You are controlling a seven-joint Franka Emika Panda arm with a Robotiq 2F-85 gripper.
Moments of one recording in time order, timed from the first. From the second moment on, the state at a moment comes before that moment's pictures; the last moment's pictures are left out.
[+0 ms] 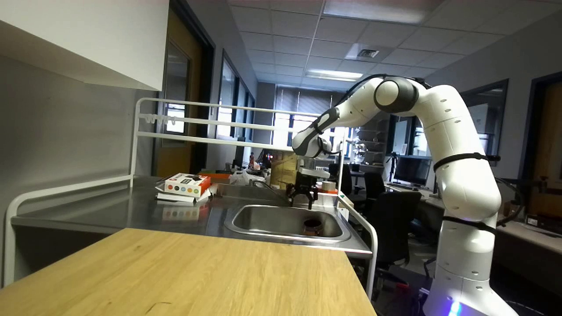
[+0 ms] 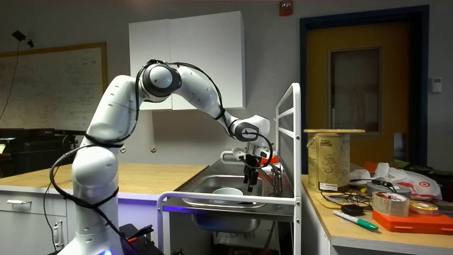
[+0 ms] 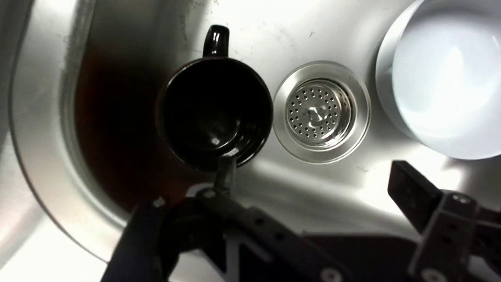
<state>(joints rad) -0.15 0.38 -0.20 -1.87 0.25 2.07 0.18</state>
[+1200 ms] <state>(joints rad) -0.21 0.68 -0.19 -1.60 0.26 1.85 0.40</state>
